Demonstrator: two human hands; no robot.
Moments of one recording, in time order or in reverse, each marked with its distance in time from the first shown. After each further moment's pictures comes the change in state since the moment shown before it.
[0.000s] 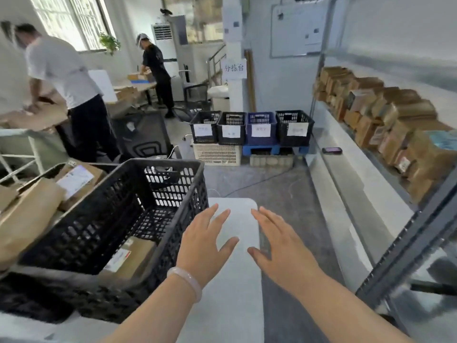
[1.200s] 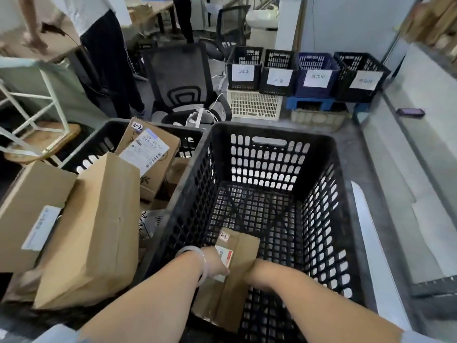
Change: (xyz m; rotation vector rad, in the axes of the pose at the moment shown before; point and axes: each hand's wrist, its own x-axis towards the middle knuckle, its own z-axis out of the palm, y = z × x) left_hand 0.029 -0.427 -0.003 -0.004 -1.241 -0.634; right_hand 0.237 -0.207 0.331 0.292 -0.961 0.508
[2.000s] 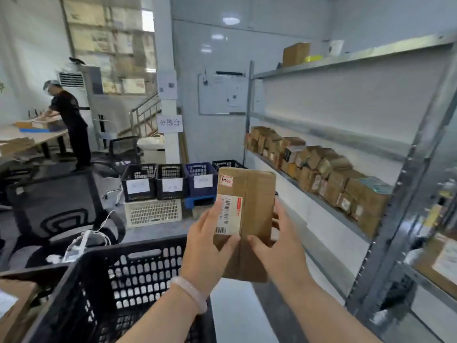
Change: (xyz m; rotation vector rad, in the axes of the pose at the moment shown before) left_hand -0.182 0.299 -0.059 -0.448 0.962 1.216; right_hand -0.261 0.081 -0.174 0.381 1.578 -0.382
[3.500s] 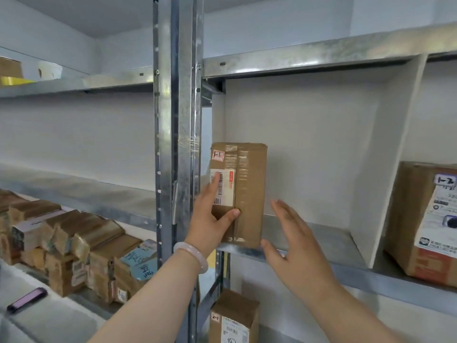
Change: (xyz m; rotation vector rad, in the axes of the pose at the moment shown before) left_hand 0.252 0.348 0.589 -0.724 -0.563 0.550; right_hand 0.179 0.215 -0.512 -0.889 0.581 0.069
